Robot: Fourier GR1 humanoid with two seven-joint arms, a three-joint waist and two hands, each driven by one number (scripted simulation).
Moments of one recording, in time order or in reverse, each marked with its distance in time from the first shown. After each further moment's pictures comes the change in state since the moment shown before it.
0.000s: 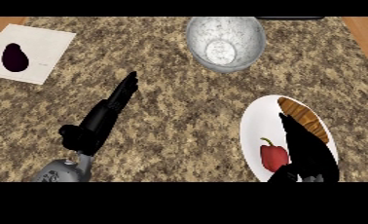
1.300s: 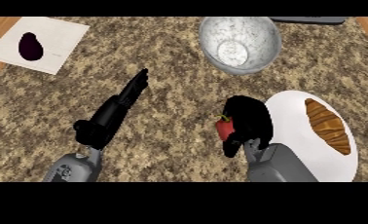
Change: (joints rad) left arm -0.030 -0.109 0.061 0.028 -0.107 -0.112 0.021; right arm -0.278 0.310 0.036 0.290 0.274 0.052 -0.200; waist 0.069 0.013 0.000
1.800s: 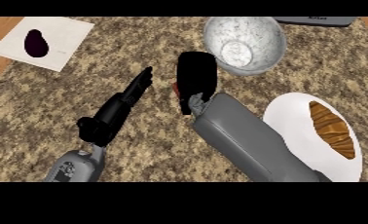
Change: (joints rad) left arm -0.025 -0.013 -0.004 0.002 0.000 -0.012 0.014; right arm -0.528 0.143 0.066 0.397 0.046 -0.045 0.016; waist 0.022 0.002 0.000
